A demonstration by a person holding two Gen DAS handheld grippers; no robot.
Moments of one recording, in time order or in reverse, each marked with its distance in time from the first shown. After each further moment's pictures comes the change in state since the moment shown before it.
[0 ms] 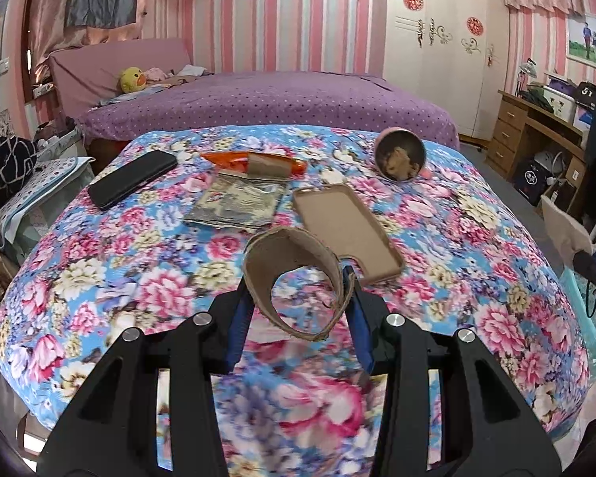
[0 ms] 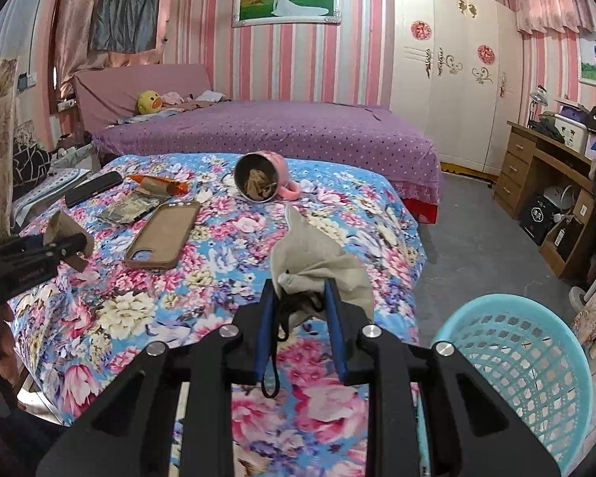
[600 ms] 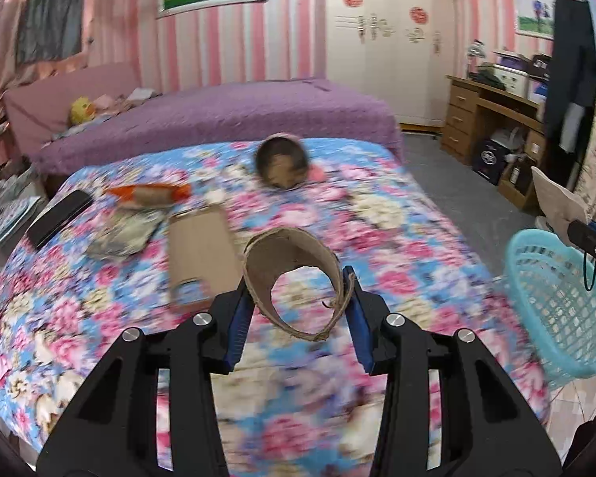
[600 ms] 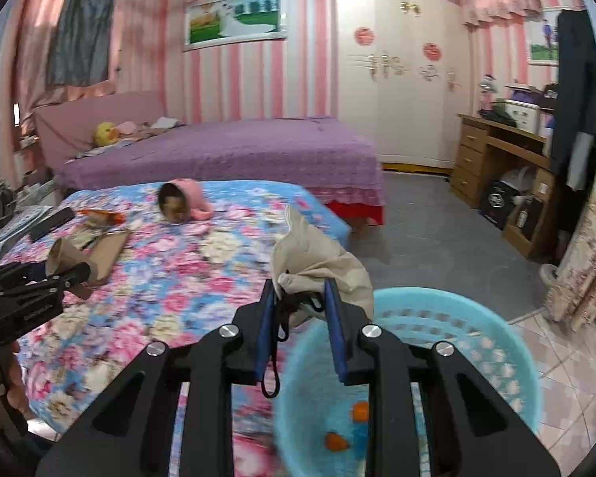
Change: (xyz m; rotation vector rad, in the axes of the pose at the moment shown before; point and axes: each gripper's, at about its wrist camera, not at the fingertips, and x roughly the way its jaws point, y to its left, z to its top) left arm -0.006 -0.128 0.005 0.133 -0.032 -0.142; right arm -0.039 -0.103 -0.012 0.114 -0.060 -0.143
